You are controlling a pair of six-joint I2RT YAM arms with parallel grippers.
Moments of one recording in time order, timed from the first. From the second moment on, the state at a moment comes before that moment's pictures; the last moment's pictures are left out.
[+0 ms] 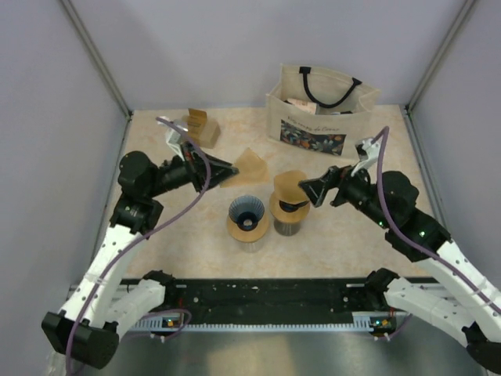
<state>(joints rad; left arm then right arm) -0.25 0.87 0.94 0.07 0.81 -0.61 0.71 0.69 0.93 -0.38 0.13 0.44</state>
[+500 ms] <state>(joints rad) -0.40 1.01 0.89 0.51 1.10 -0.70 0.71 0.78 0.92 0.00 -0.55 0.62</state>
